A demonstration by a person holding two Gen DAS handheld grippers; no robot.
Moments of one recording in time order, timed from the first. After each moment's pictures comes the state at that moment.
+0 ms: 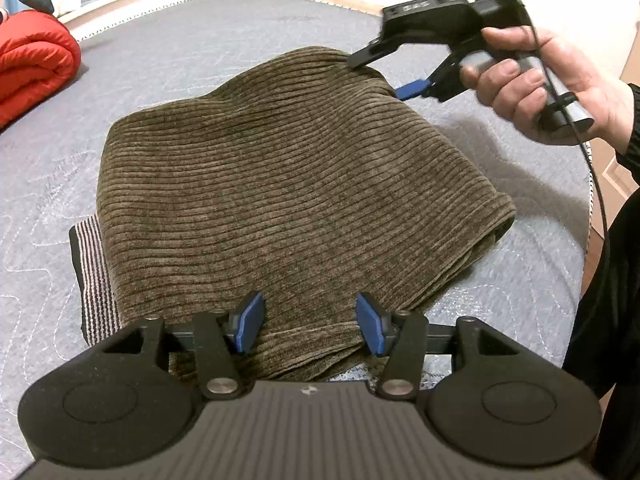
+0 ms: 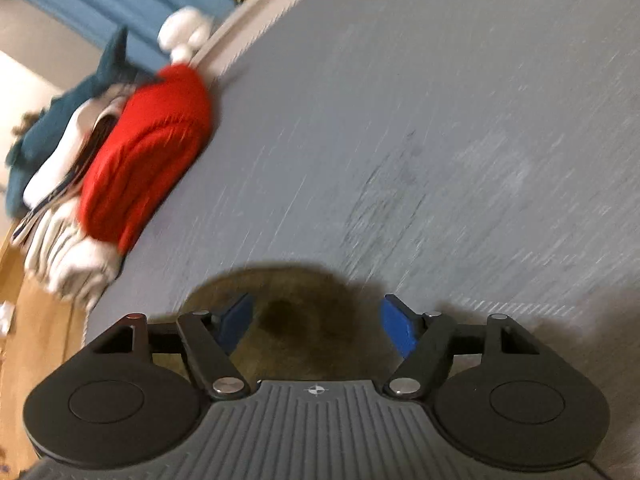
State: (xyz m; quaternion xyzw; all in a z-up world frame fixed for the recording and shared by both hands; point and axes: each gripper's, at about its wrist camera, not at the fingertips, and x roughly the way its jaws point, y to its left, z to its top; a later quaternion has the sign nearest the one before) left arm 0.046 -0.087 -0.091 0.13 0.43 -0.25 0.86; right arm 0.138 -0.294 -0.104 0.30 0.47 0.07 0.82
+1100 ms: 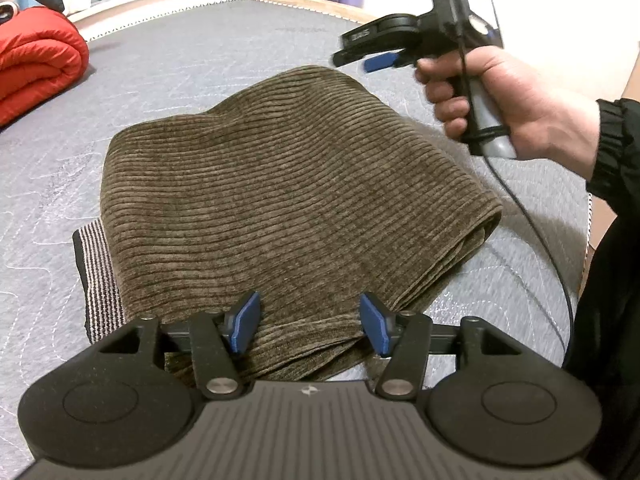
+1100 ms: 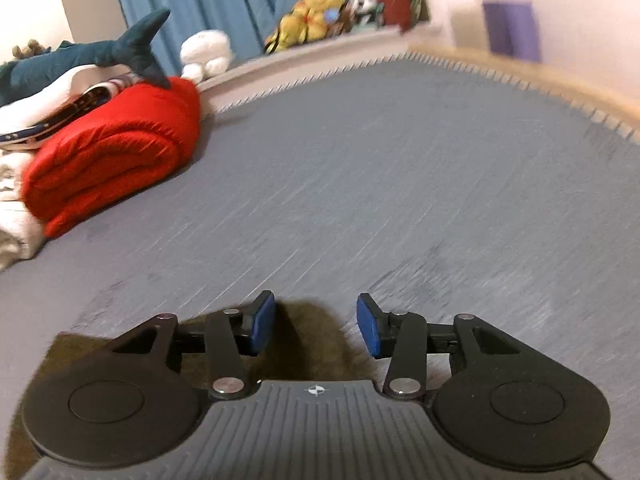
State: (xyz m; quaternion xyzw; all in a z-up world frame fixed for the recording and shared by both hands) left arm 0.046 -0.075 -0.085 0.11 0.42 -0.25 0.87; right arm 0.162 -0.225 -0.104 0.06 0.33 -0.04 0.94
